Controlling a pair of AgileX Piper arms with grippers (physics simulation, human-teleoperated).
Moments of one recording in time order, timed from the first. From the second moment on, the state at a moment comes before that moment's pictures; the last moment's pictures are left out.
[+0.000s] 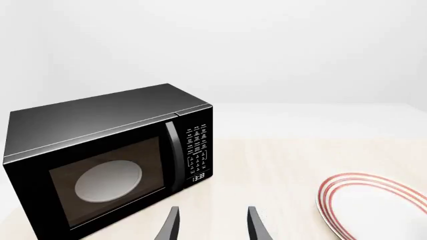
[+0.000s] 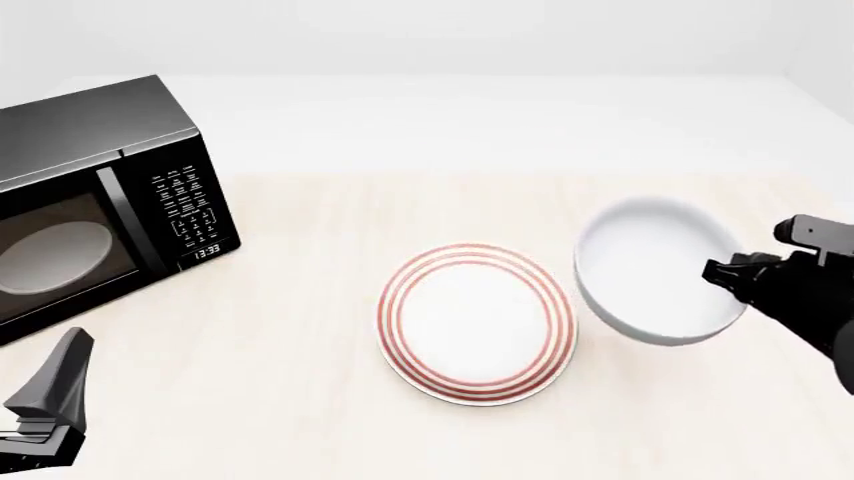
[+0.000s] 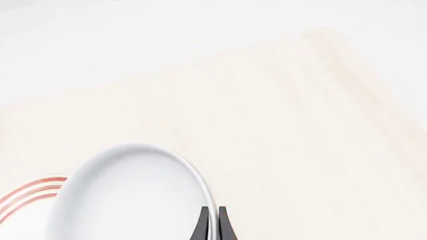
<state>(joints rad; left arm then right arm) 0.00 0.00 0.00 0.00 0.00 -0.18 1.30 -0.43 -0.32 0.15</state>
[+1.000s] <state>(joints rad) 0.00 0.00 0.00 0.00 0.00 -0.33 1.45 -0.28 -0.55 0.19</state>
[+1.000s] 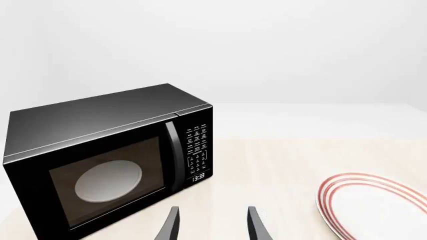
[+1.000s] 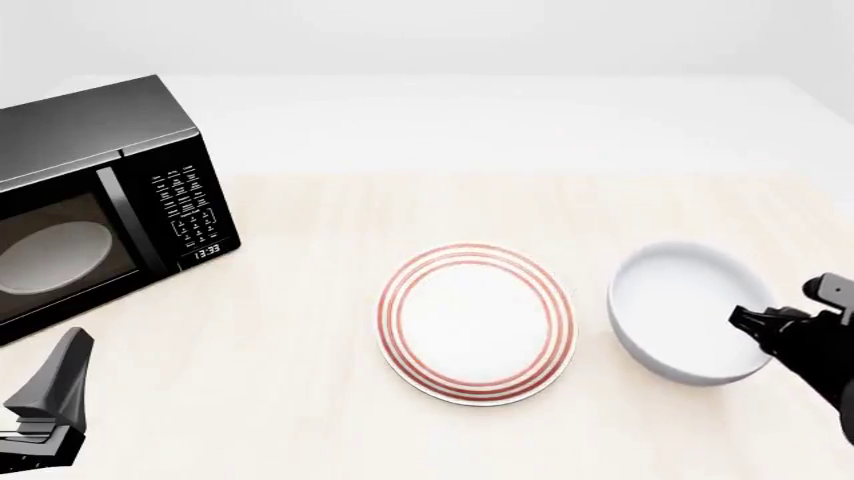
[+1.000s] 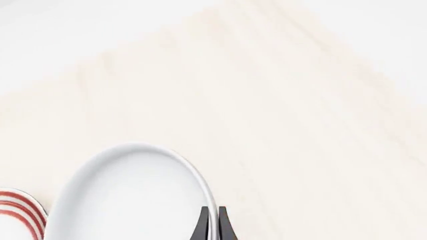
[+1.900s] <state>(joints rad) 0.00 0.00 0.00 0.00 0.00 -0.31 1.22 -0.28 -0.40 0.20</state>
